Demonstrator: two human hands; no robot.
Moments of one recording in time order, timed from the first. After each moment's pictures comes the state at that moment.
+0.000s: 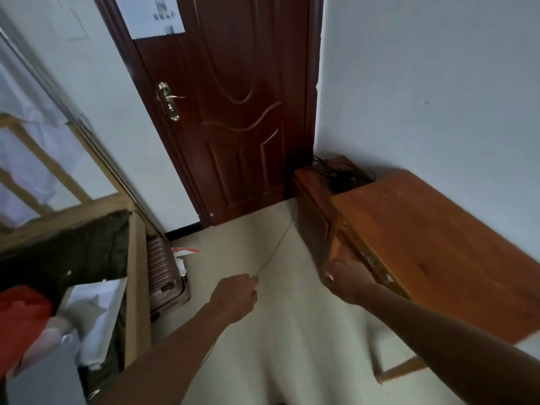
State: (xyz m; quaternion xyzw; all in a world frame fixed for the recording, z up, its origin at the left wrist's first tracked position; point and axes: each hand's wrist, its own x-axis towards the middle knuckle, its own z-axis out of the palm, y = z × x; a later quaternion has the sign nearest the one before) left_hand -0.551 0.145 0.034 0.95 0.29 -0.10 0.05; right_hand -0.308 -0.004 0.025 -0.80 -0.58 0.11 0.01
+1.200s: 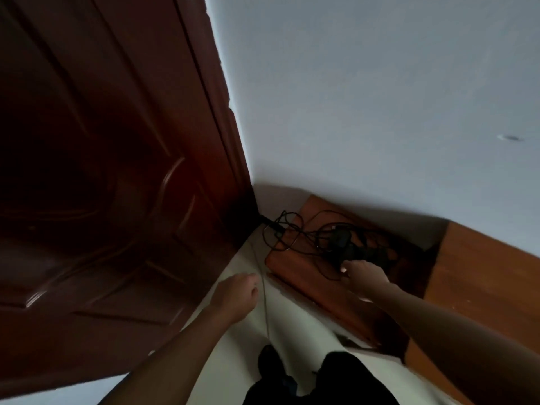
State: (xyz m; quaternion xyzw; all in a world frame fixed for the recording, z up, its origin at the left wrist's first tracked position) left_hand -0.036 0.703 -0.021 0.97 0.07 -0.16 0.15; right_hand 0.105 0.427 -0.080 -0.94 -0.21 0.27 0.03
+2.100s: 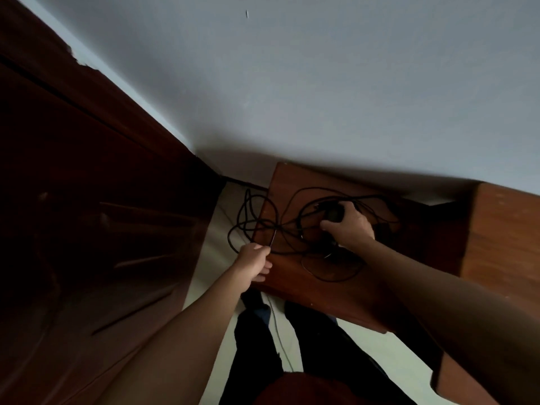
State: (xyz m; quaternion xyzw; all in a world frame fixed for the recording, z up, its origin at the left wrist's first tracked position) left_hand 0.188 0.687 -0.142 0.67 0.39 -0.42 0.47; right_hand 0.252 0.459 -0.180 -0.89 0.20 0.31 0.28
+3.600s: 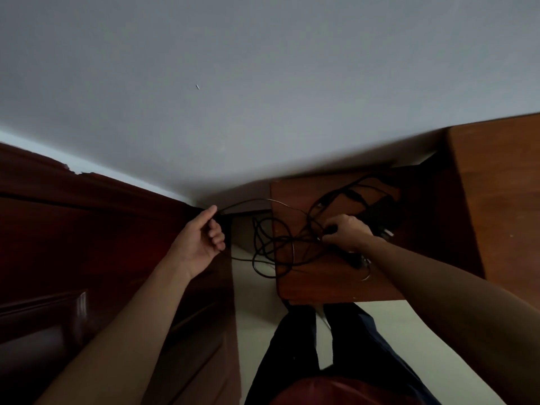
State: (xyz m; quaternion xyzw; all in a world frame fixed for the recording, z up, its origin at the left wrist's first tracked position) left_hand 0.312 0.799 -0.041 0.57 0.30 -0.36 0.67; right_hand 0.230 0.496 -0.171 -0.87 0.16 0.34 0.31
